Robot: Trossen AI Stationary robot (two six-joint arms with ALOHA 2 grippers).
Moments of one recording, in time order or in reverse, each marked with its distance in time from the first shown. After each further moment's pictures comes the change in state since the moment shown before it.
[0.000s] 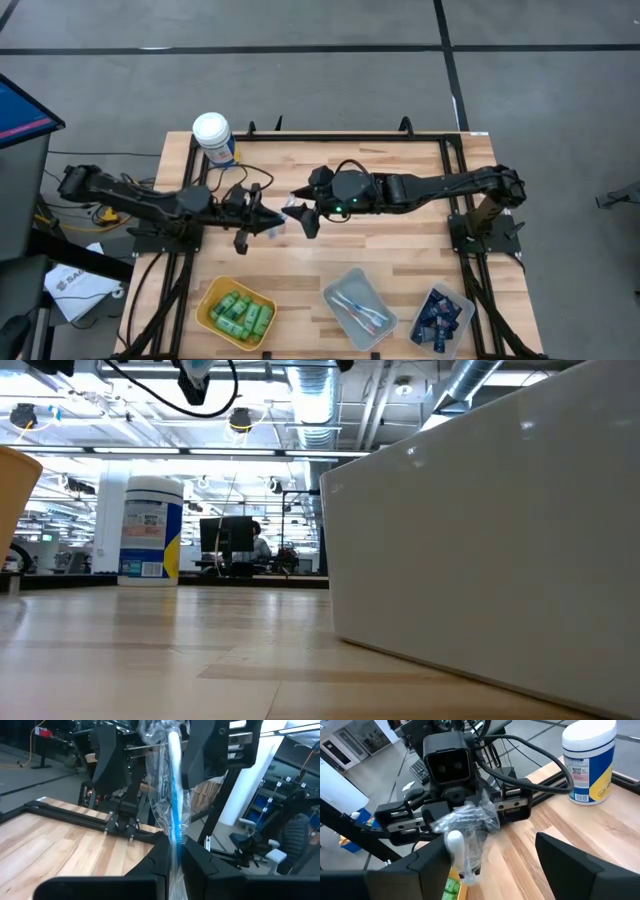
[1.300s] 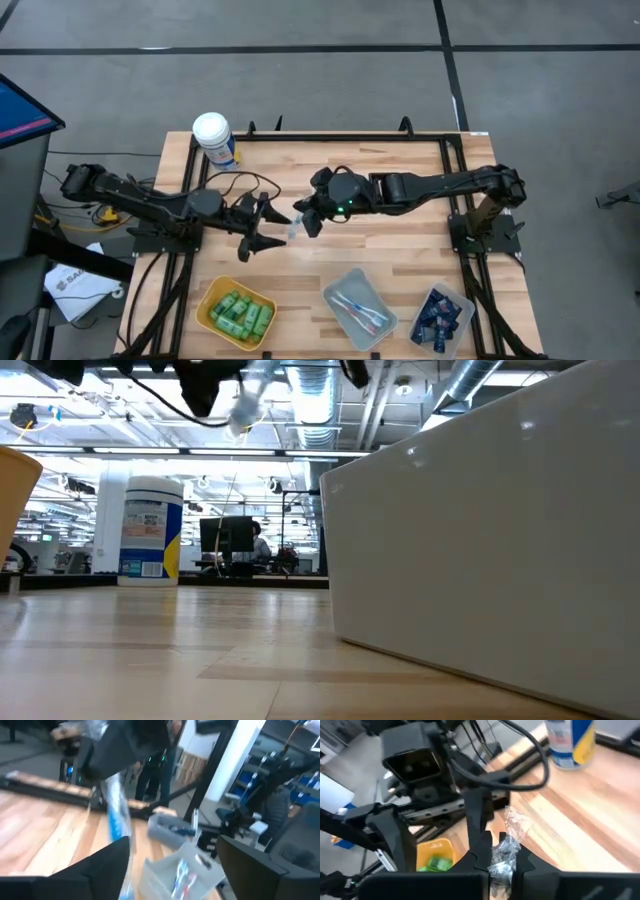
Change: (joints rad) left arm -0.002 0.072 0.002 -0.025 0.127 -0.004; right arm -0.011 -0.003 -0.001 -0.148 -0.001 0.122
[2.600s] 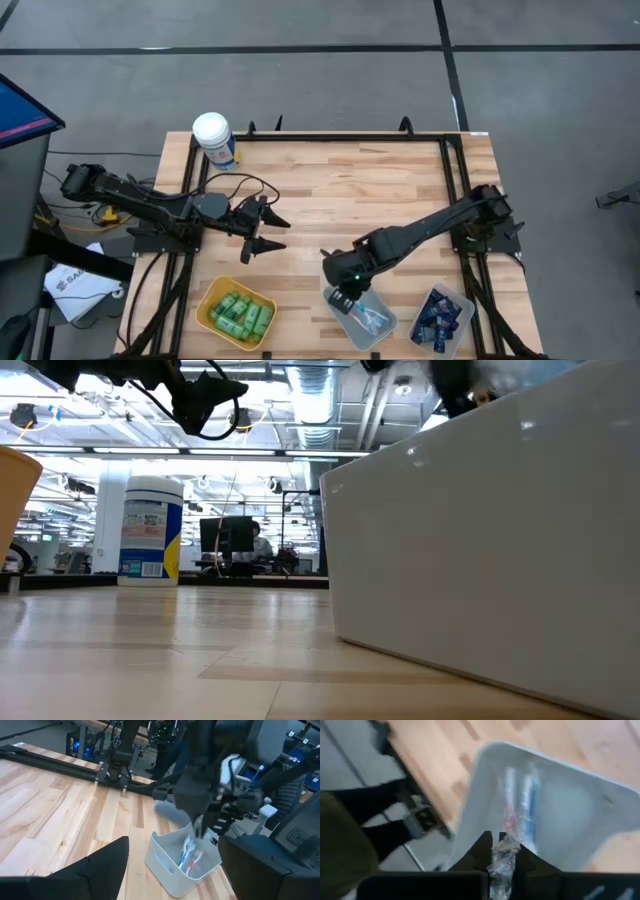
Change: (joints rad) left arm 0.001 0.000 -0.001 -0.132 -0.013 -0.024; right arm 0.277 0.172 0.002 -0.533 -0.473 0.398
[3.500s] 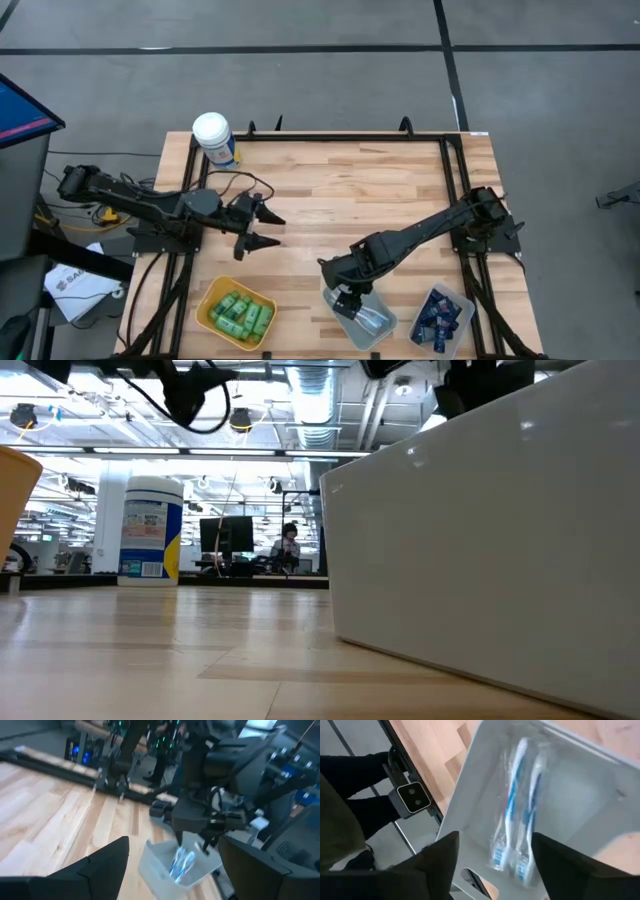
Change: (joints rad) left arm 0.002 -0.078 -0.001 -0.037 -0.006 -0.051; right arm 0.003 0.035 -0.002 -0.022 -0.074 -0.112
